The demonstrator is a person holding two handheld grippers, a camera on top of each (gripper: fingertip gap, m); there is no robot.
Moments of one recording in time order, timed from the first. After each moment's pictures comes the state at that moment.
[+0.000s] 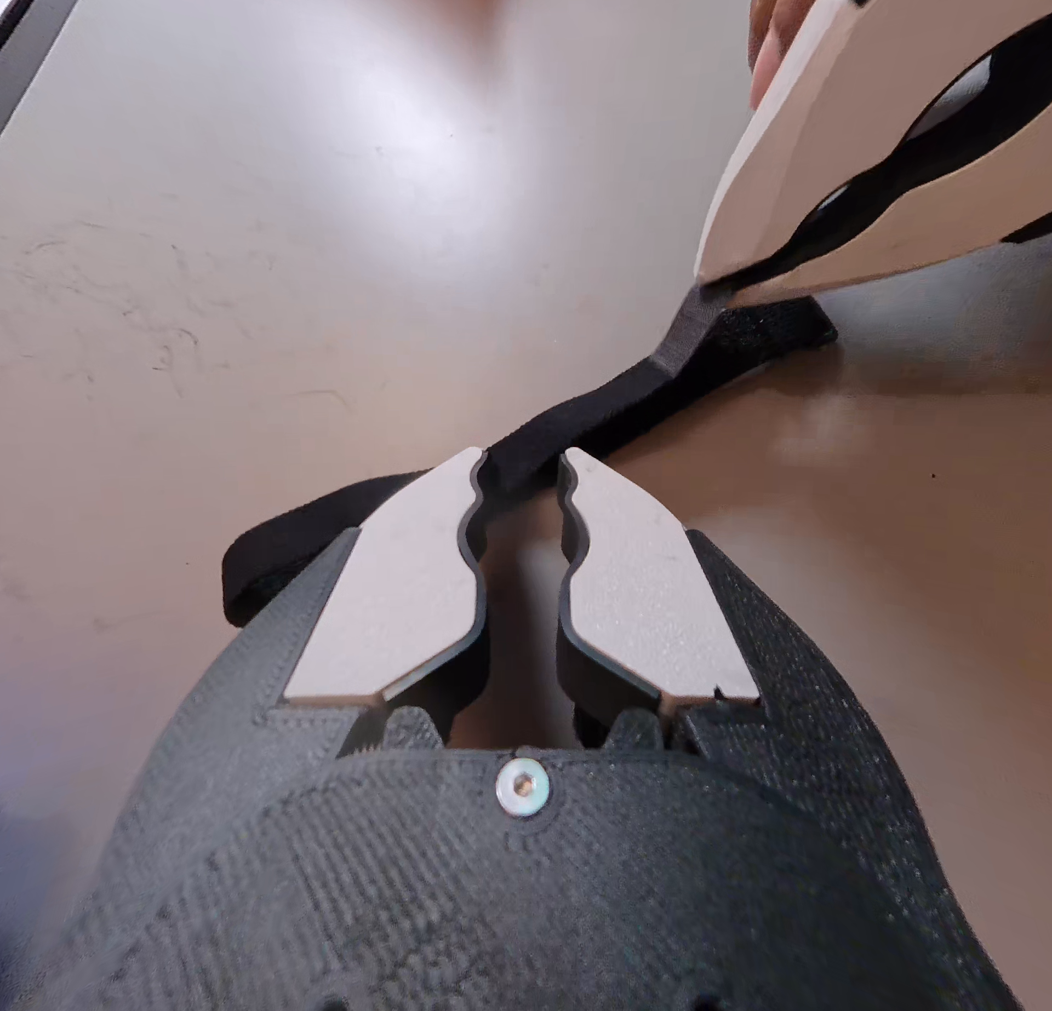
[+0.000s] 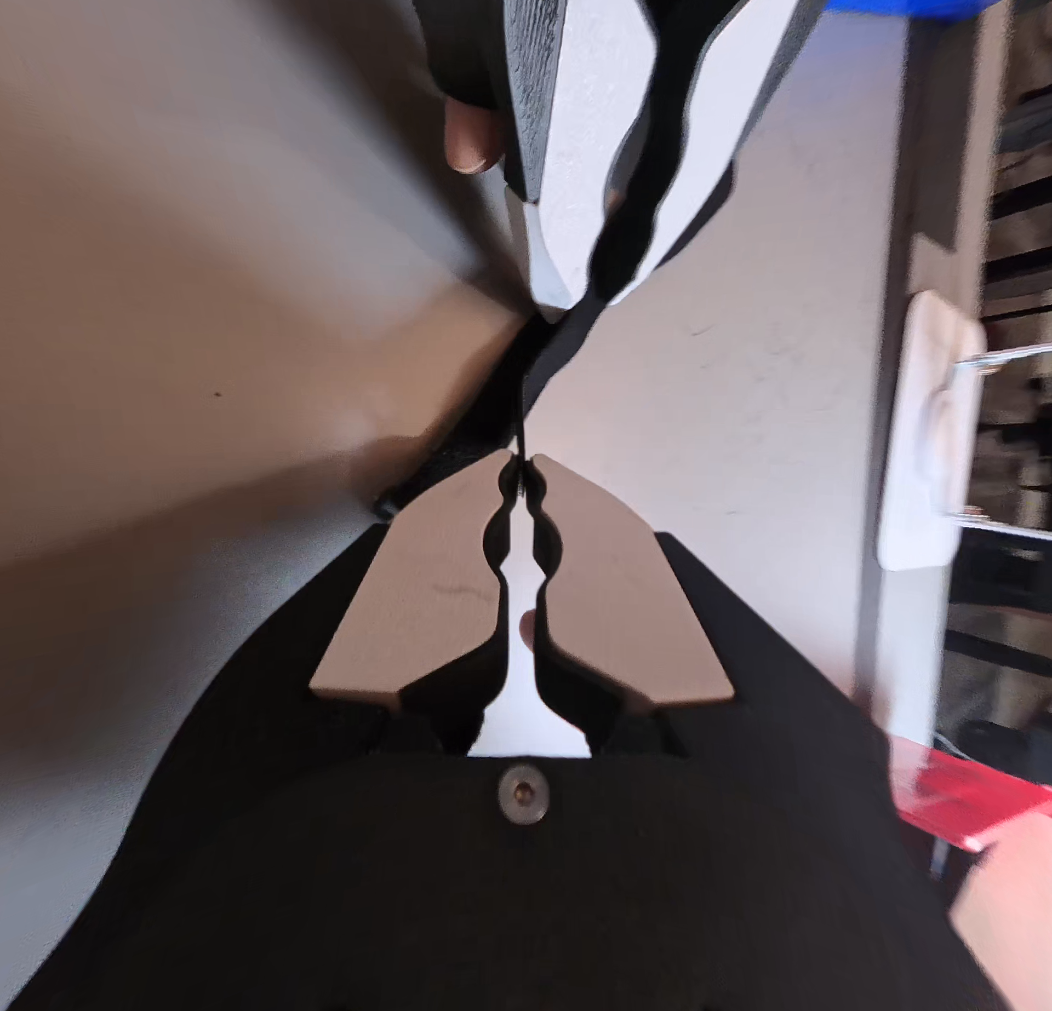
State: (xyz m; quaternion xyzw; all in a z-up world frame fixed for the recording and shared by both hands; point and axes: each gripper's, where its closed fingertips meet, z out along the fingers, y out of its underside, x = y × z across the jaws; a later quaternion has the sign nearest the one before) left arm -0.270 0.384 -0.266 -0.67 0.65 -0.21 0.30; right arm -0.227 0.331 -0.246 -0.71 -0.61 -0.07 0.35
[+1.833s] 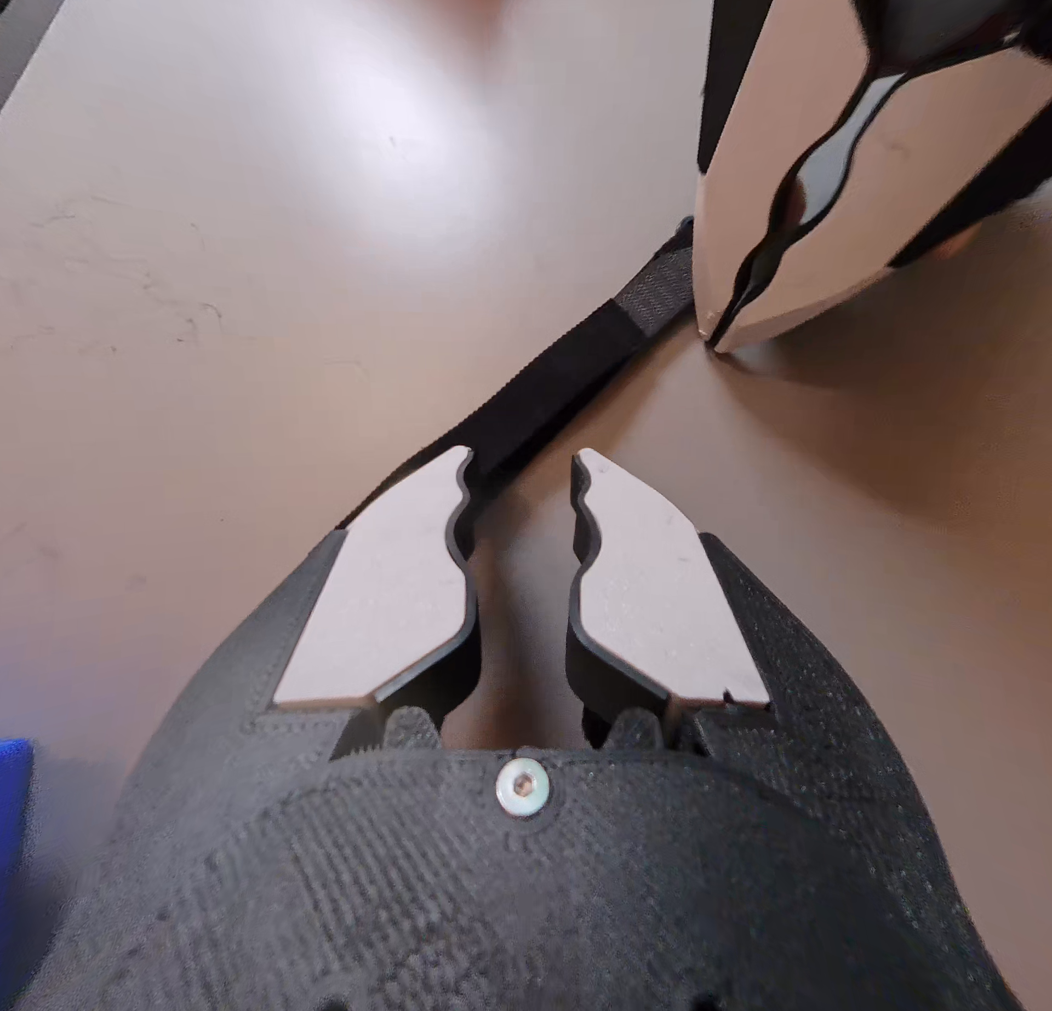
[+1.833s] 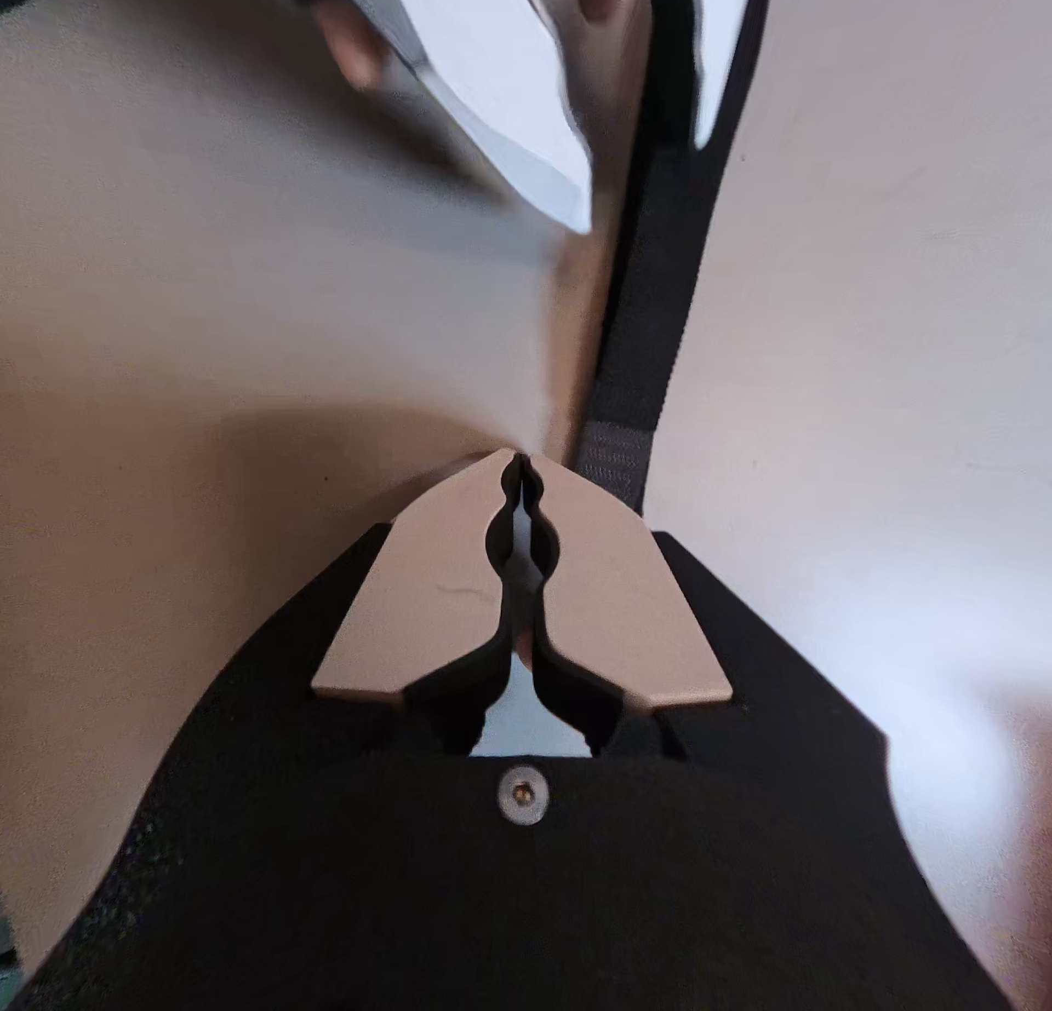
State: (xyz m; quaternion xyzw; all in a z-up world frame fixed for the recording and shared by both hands) left arm -0.287 0.387 -0.250 -0.68 0.65 -0.22 0.27; right arm -0.242 0.322 -0.268 -0.84 -0.46 0.16 0.22
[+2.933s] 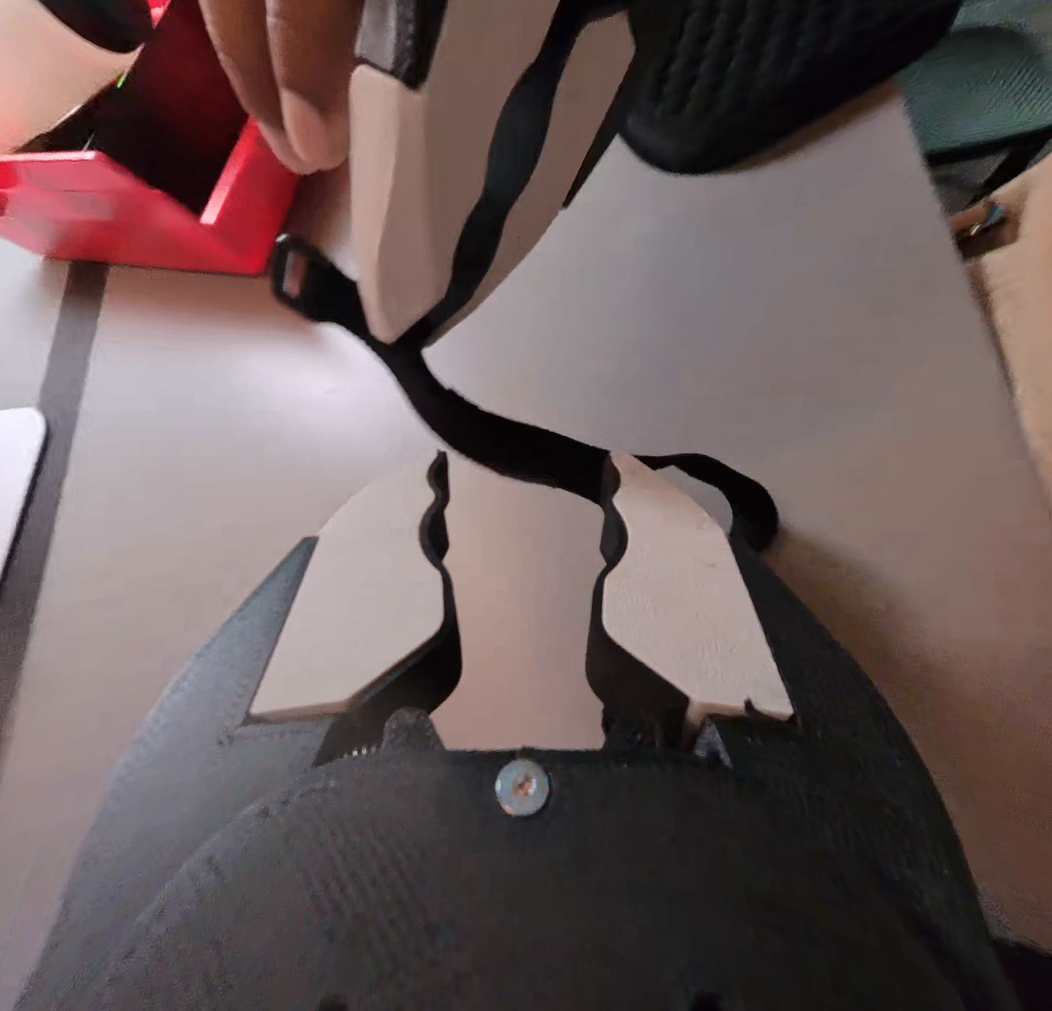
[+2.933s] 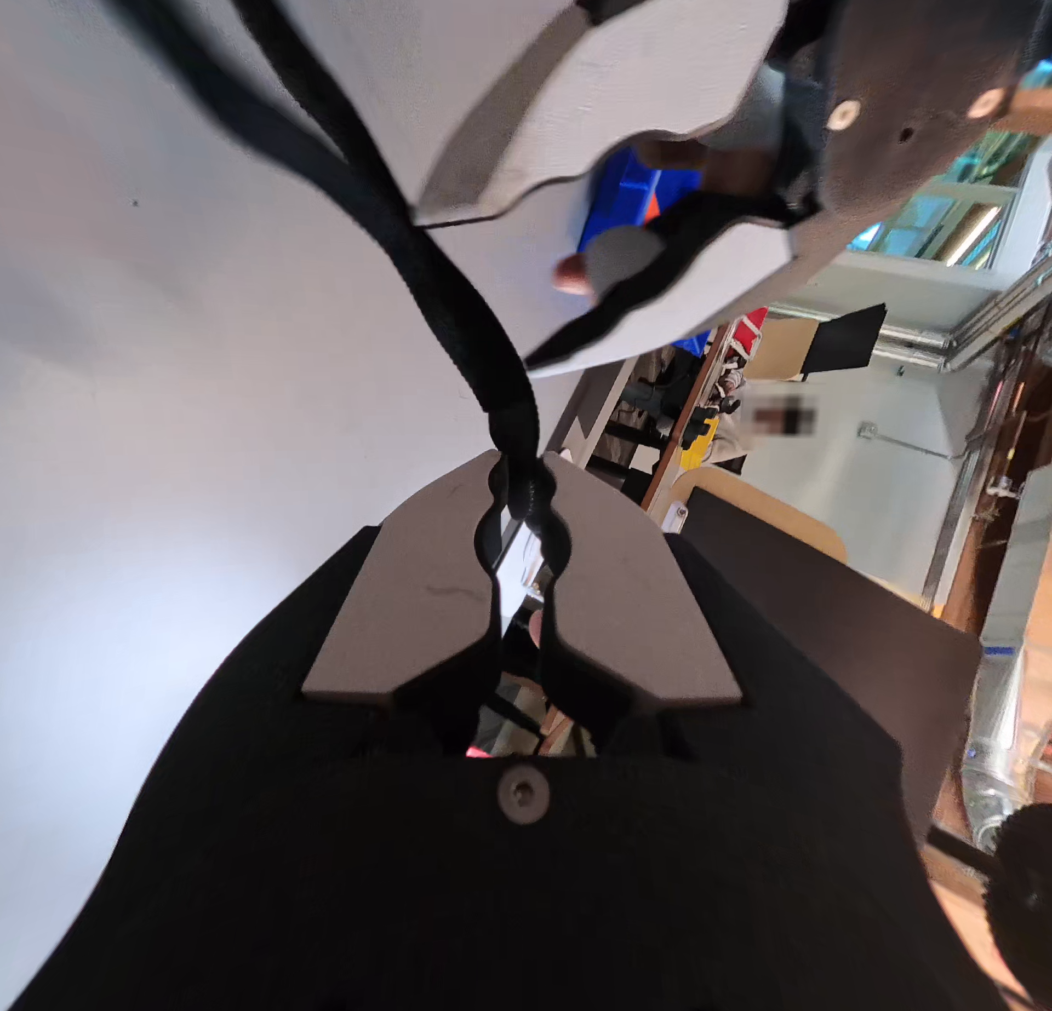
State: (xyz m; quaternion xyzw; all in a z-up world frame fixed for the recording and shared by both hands) left arm -0.272 0.303 -0.184 -0.47 0.78 -0.26 0.32; right arm -0.241 0.318 -0.152 -0.40 -0.77 -0.29 0.41
